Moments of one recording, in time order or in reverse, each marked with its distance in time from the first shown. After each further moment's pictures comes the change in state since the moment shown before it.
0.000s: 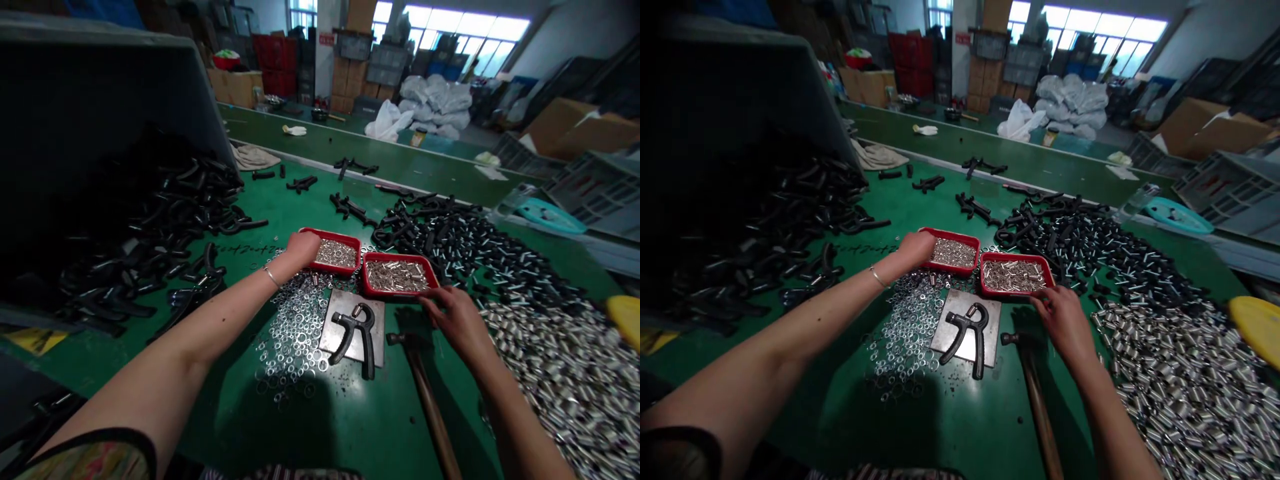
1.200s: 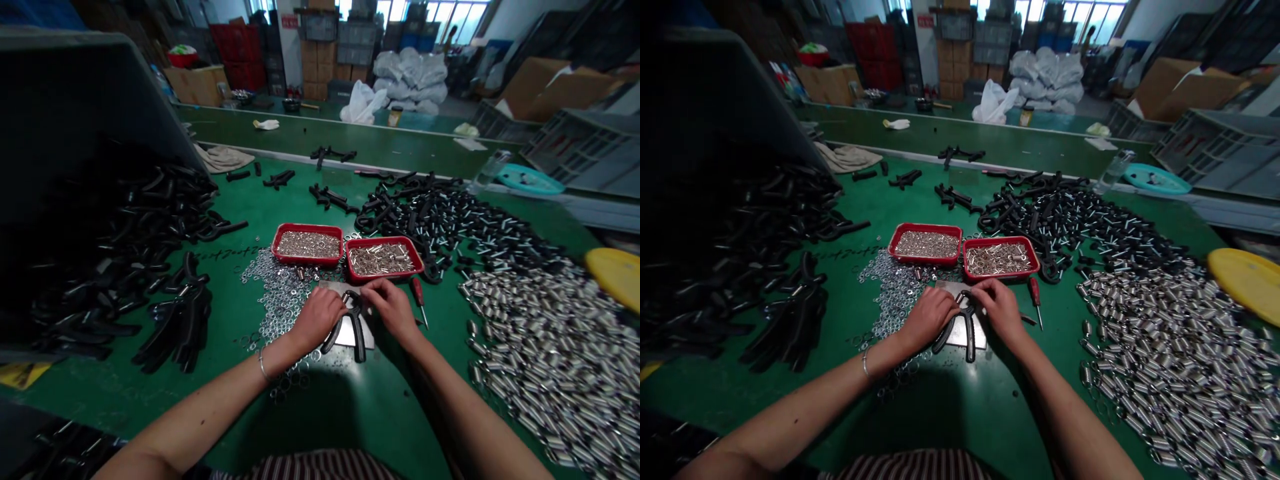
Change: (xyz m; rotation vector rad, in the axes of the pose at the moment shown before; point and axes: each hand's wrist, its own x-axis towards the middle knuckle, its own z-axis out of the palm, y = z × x) left_hand -0.140 0.081 0.079 -0.177 0.188 0.557; right_hand -0.011 -0.080 0.056 1.022 0.032 0.250
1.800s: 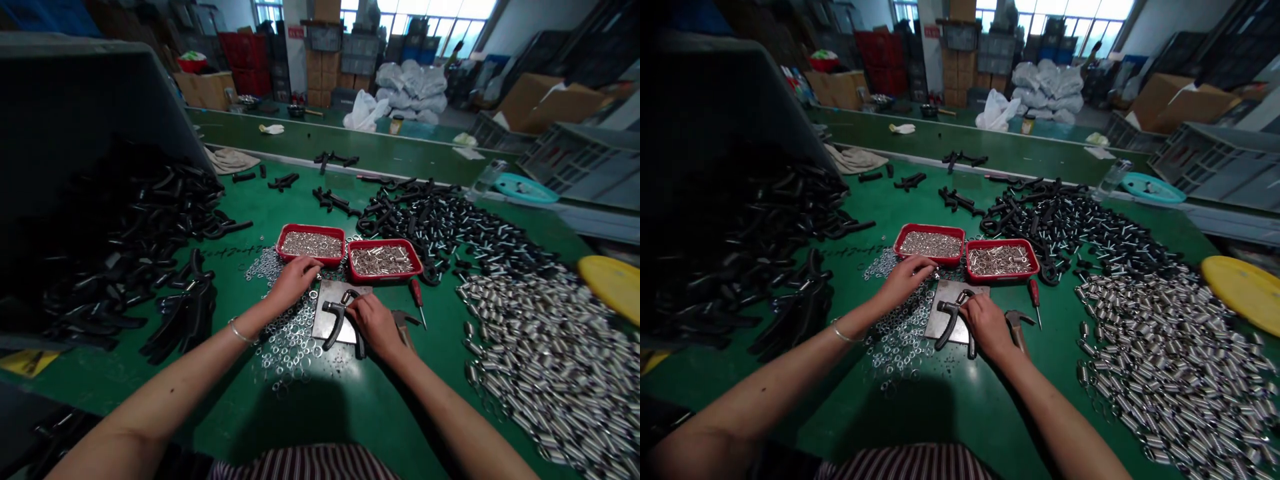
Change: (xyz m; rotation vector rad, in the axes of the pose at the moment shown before) left_hand 0.021 -0.061 -0.055 -0.442 0.178 -0.309; right_hand -0.029 0.015 0.025 -0.719 -0.126 -0.444
